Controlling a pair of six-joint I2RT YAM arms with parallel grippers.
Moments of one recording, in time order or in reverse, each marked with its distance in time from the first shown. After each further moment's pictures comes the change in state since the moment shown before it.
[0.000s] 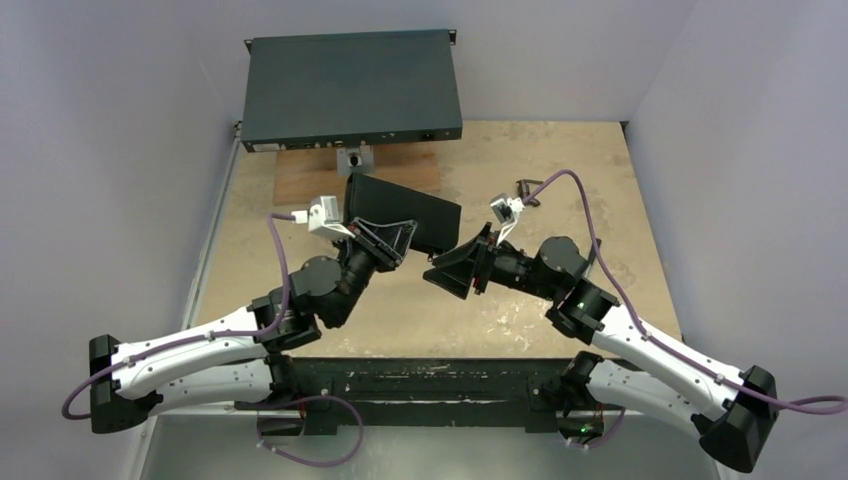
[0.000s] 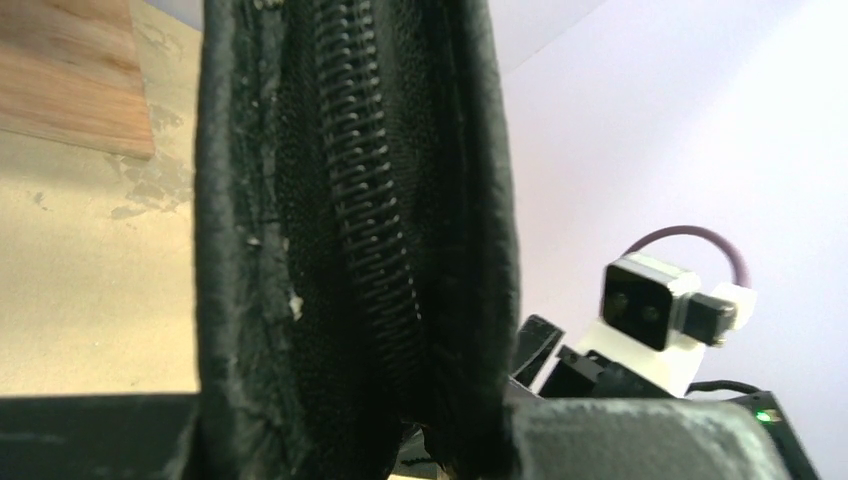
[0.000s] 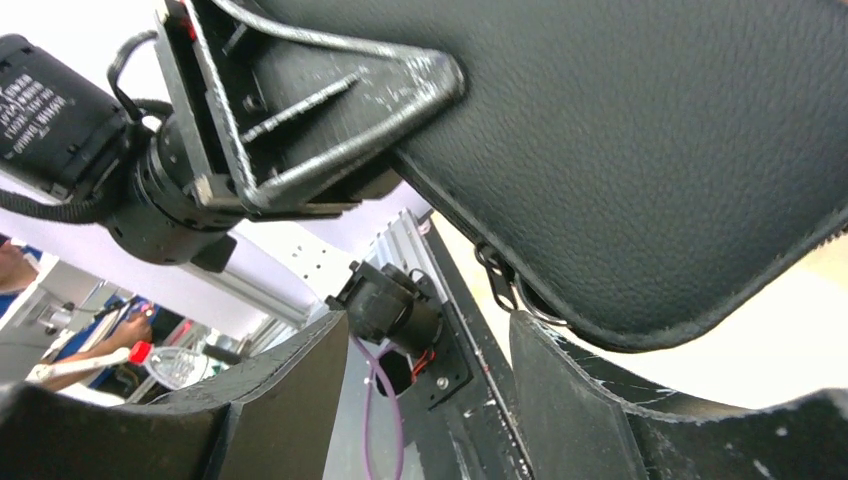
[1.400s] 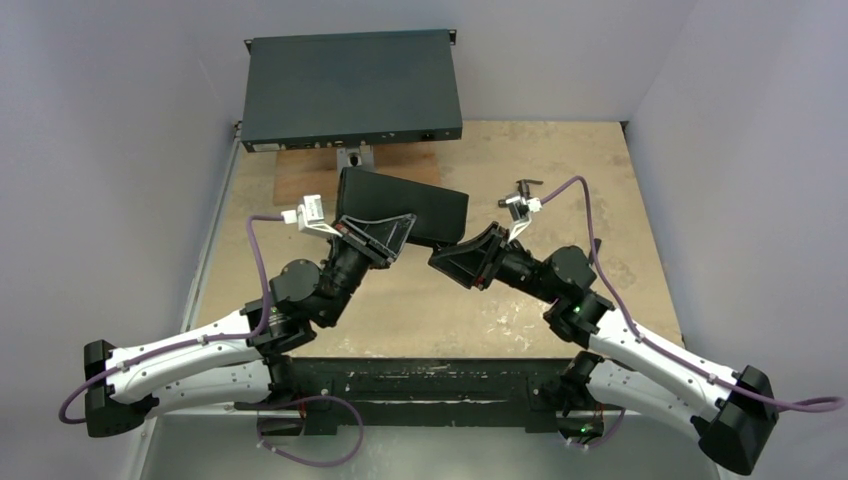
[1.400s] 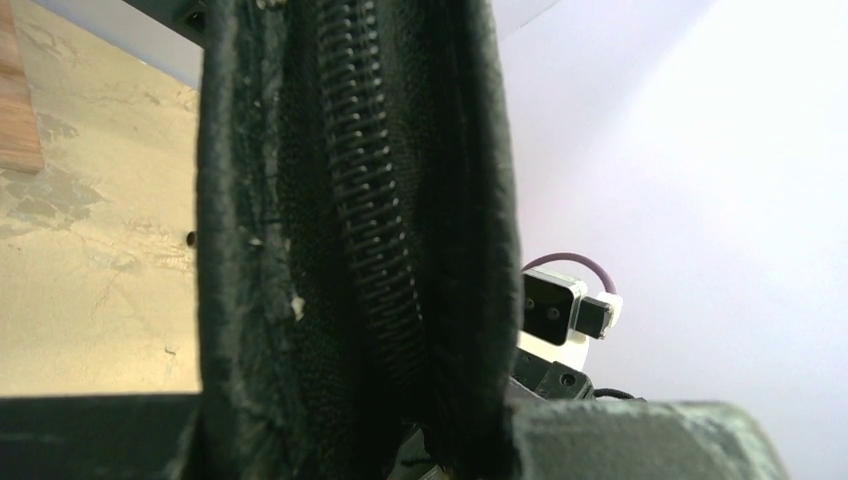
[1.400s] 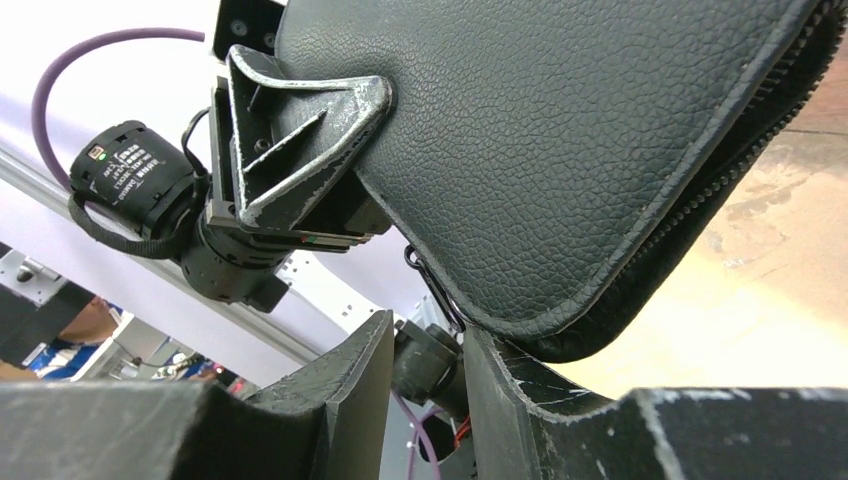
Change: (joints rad) left arm 0.002 -0.055 -0.029 0.139 0.069 -0.018; right arm -0.019 -0.003 -0.087 0.255 0.020 0.141
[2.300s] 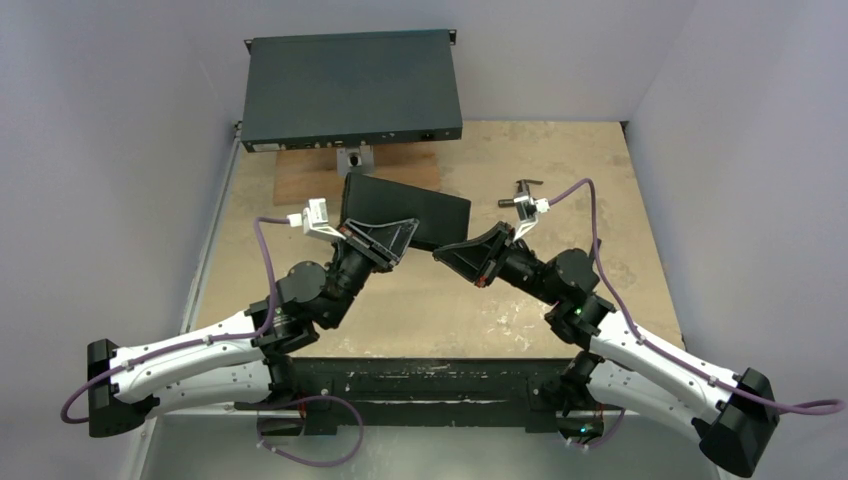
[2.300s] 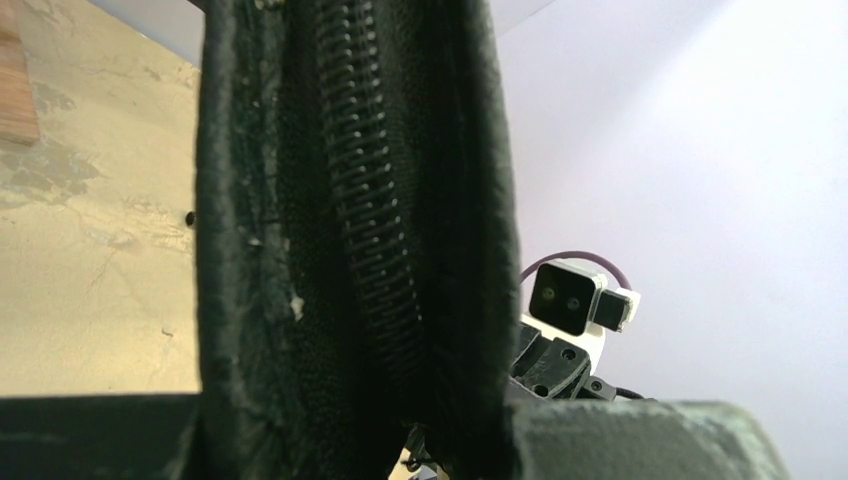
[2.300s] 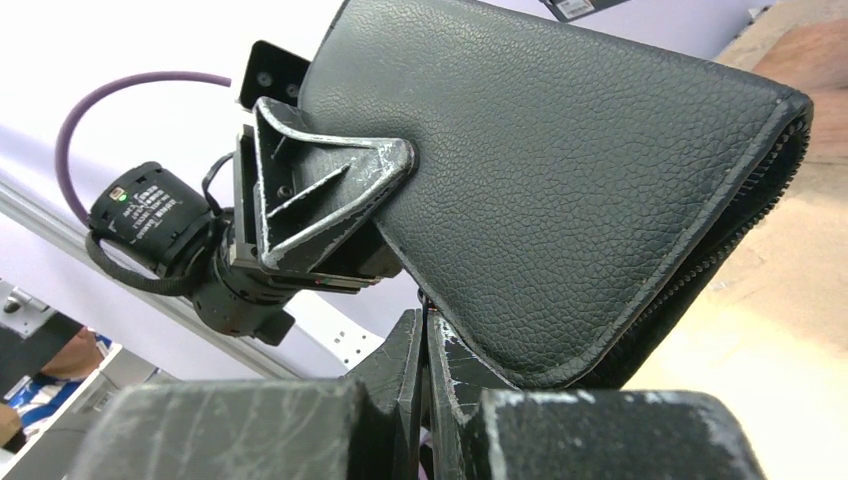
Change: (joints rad) left arm 0.004 0.007 -0.031 0.011 0.009 -0.051; right arm -0.004 -0.017 -0.024 0.054 0.062 0.008
